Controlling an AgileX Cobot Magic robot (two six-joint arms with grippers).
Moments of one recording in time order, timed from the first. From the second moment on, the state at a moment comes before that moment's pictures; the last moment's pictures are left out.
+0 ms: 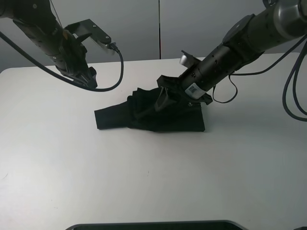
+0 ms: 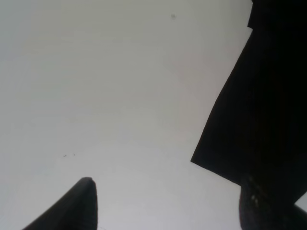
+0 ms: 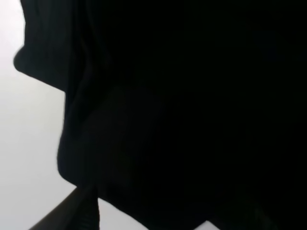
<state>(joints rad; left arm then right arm) -0.55 1.81 -1.22 0.14 0.67 0.34 0.39 2.01 -1.10 1.02 0.76 -0.57</state>
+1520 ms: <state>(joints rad) -0.55 1.11 -1.22 0.27 0.74 0.28 0.67 2.09 -1.19 1.46 0.81 -1.07</state>
